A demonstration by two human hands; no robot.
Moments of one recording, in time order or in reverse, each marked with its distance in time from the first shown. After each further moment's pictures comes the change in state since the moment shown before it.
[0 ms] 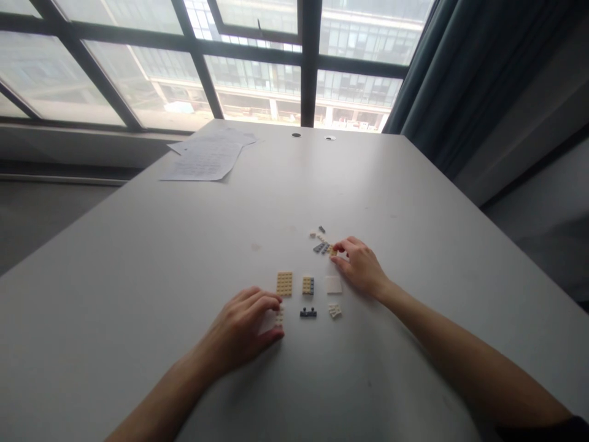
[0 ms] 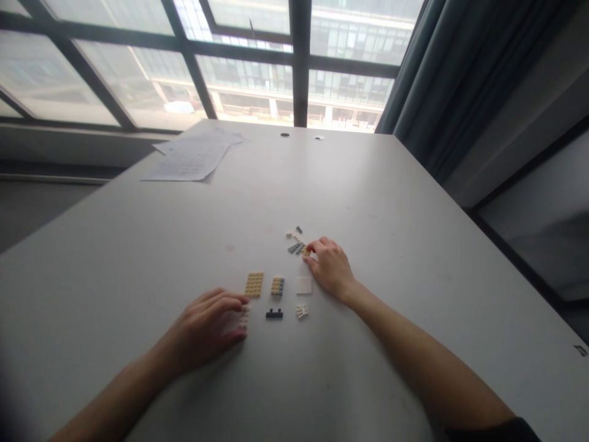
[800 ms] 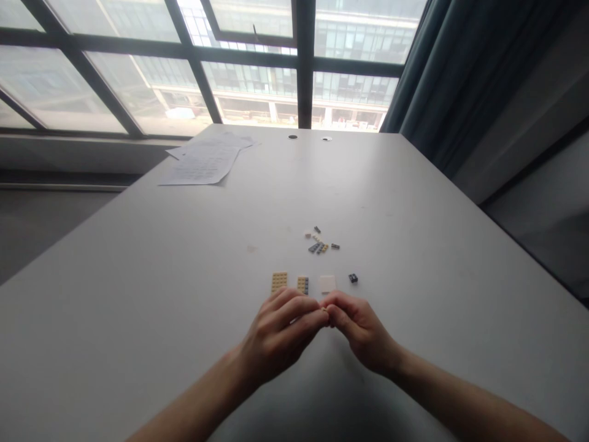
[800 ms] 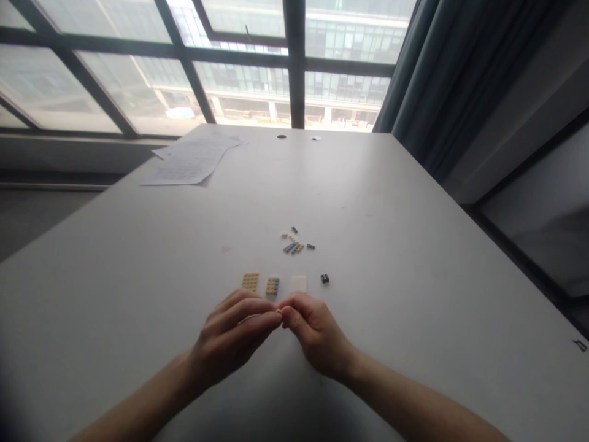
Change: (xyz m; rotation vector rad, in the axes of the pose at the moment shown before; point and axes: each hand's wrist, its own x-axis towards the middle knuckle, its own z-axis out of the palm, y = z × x) left_hand 0.053 0.063 0.018 -0.075 0.280 0.254; right_hand -0.090 -0.049 -0.007 1.010 -0.176 0.016
